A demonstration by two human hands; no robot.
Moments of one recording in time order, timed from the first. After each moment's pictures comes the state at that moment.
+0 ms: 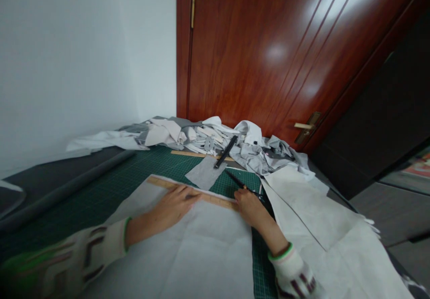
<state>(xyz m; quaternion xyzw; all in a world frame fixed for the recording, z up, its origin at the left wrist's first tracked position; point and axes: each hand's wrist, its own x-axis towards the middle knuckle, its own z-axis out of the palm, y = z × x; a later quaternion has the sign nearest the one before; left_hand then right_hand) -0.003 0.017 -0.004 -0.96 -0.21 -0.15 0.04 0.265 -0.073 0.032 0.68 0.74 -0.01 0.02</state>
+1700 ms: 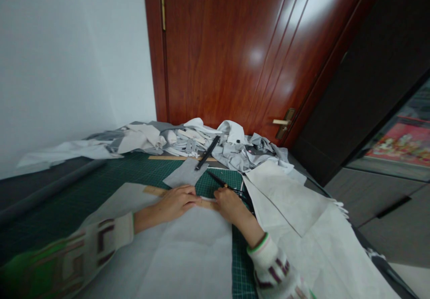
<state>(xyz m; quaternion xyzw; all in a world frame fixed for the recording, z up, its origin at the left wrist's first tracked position) 0.069 0.034 0.008 -0.97 -0.16 -0.16 -0.06 0.264 -0.071 0.042 0.68 0.74 -0.02 0.01</state>
